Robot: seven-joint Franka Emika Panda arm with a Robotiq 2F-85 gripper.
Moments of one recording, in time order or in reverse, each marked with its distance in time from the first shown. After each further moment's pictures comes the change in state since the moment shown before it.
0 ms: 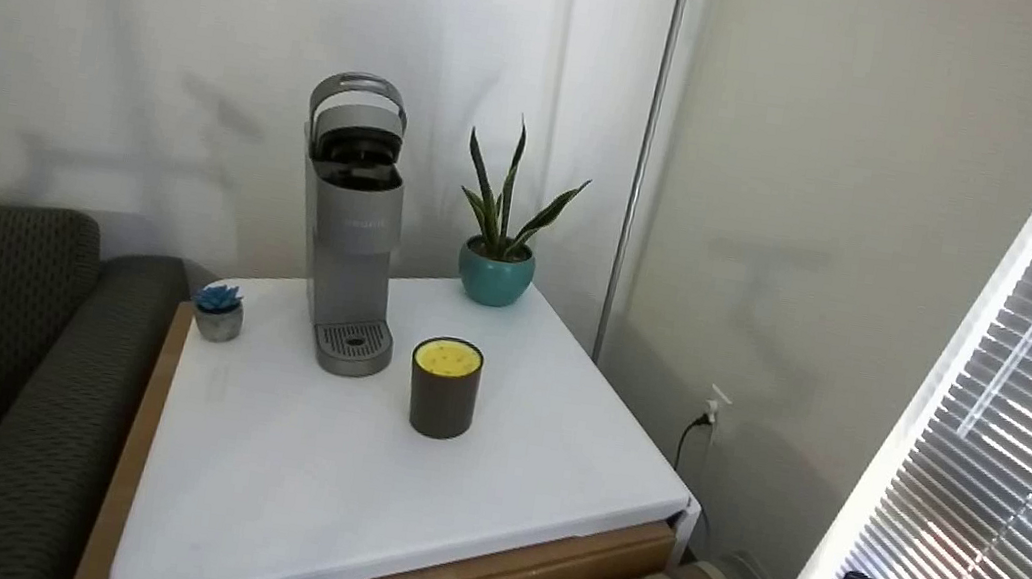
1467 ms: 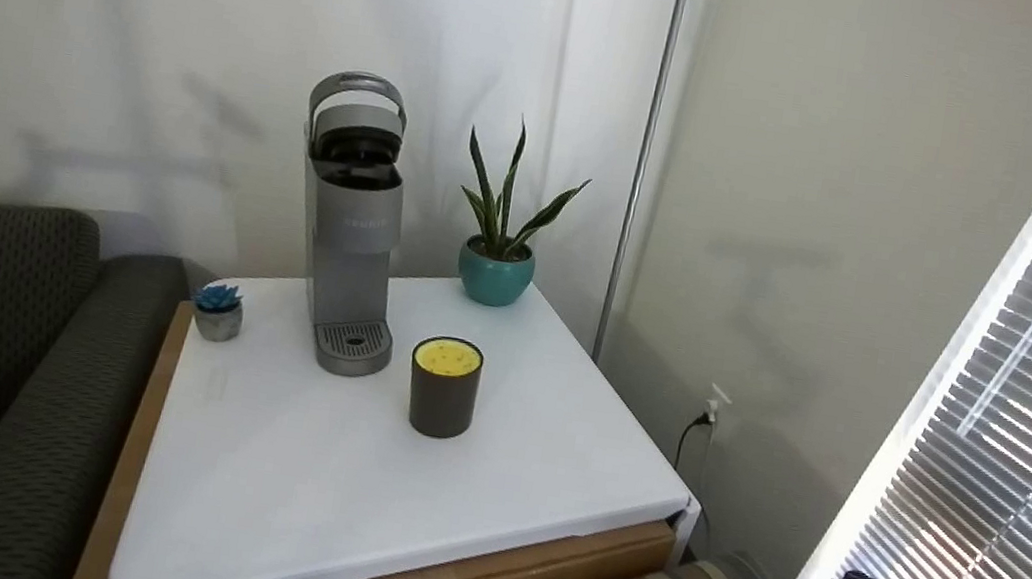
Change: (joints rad) arm -0.007 0.432 -0.116 0.234 0.140 0.323 0.022
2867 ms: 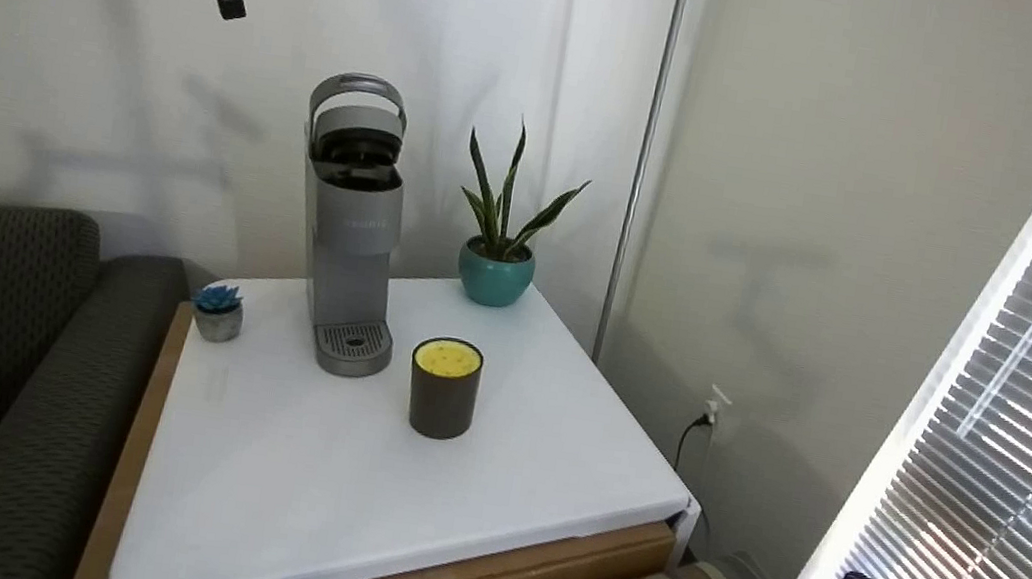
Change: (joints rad) arm 0.073 0.210 0.005 0.061 0.225 0.376 -0.184
